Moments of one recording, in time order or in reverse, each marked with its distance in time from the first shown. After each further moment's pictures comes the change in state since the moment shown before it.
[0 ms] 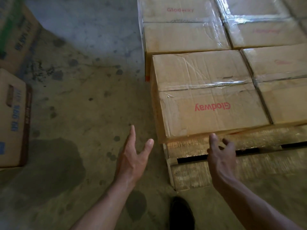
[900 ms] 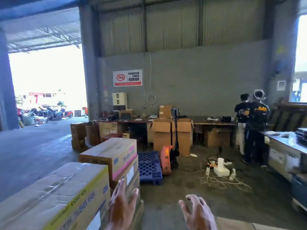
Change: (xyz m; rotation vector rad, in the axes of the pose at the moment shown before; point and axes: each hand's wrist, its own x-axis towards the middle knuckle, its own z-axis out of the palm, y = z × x) left_hand -0.239 0.434 -0.601 0.059 0.947 0.373; right_hand -0.428 -0.640 -0.097 -0.257 -0.278 -1.087
